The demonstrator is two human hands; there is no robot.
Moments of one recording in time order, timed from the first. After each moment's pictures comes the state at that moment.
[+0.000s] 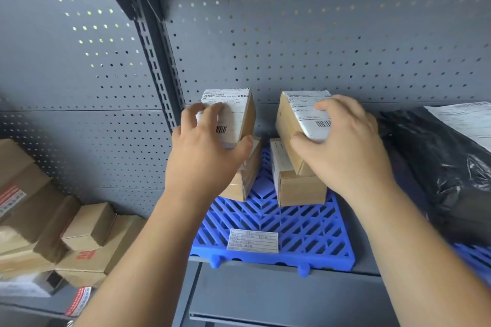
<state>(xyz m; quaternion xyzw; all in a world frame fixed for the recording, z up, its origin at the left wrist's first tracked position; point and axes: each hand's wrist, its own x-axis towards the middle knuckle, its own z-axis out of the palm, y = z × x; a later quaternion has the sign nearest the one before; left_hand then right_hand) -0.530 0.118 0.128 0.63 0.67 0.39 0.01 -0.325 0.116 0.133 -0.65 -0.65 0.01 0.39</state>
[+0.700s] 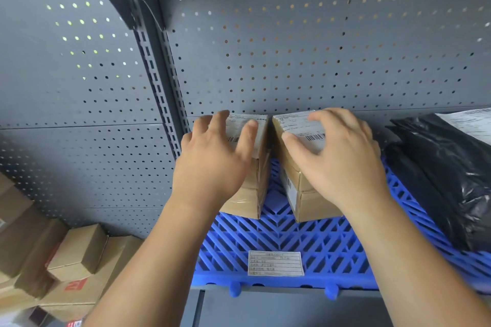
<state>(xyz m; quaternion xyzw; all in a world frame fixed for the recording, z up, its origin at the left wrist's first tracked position) -0.548 0.142 0.139 0.65 0.66 0.36 0.06 -0.366 0.131 0.130 -0.67 -0.63 -0.03 0.40</state>
